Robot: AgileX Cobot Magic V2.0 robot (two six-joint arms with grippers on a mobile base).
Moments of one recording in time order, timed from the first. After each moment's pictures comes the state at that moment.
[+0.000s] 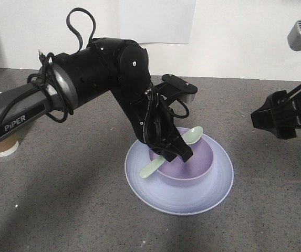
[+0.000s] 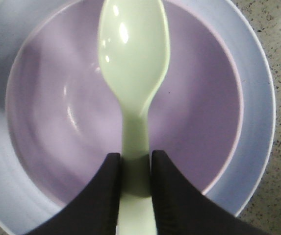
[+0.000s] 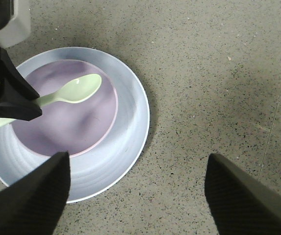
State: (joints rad) left arm -0.67 2.03 -1.90 -0.25 1.24 0.24; right arm 0.30 1.13 -1.23 0.02 1.03 -0.01
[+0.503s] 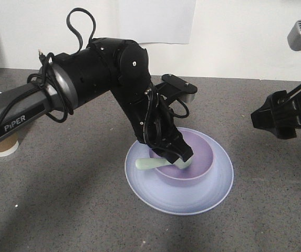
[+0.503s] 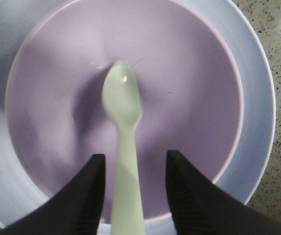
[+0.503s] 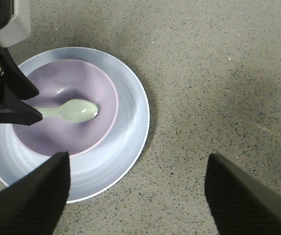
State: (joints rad) left arm -0.67 2.03 -1.90 -0.25 1.24 0.23; right arm 0.30 1.13 -1.23 0.02 1.03 -0.01
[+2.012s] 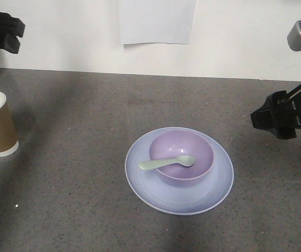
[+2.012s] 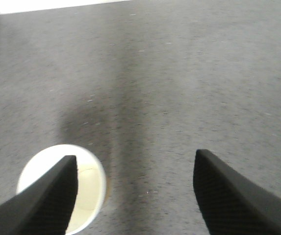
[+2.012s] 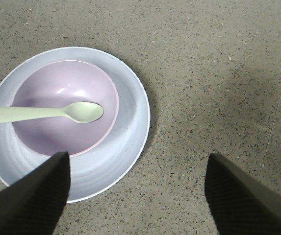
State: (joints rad) left arm -0.10 1.63 -1.90 0.05 1.26 -0.05; right arm 0.30 1.13 -1.23 0.02 1.03 -0.01
